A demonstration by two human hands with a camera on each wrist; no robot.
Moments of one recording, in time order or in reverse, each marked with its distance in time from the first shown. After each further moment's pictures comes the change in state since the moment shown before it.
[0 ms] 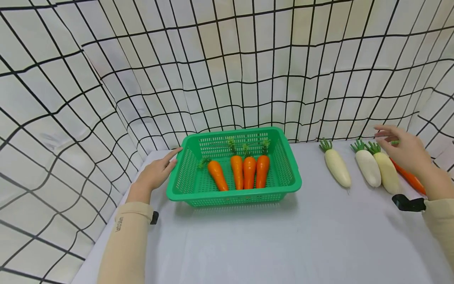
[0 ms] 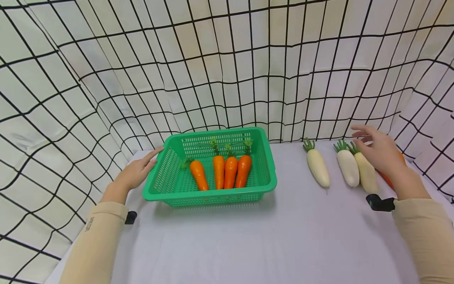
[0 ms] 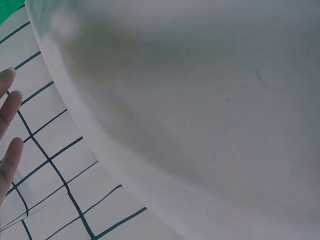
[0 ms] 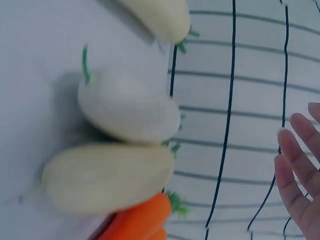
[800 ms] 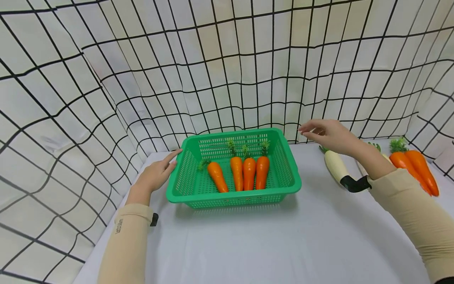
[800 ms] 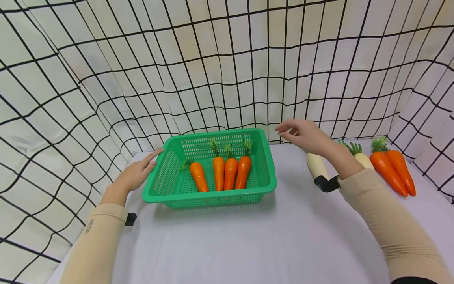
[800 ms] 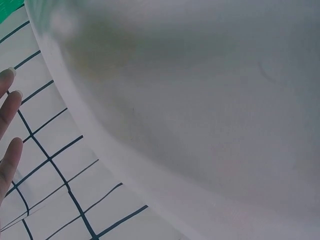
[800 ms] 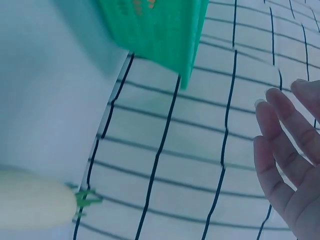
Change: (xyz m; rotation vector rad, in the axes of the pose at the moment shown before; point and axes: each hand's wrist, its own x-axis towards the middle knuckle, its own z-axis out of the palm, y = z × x) left_hand 0.000 0.001 -0.001 -0.001 0.000 0.004; right_hand 0.048 -0.139 0.043 0.133 -0.240 -0.352
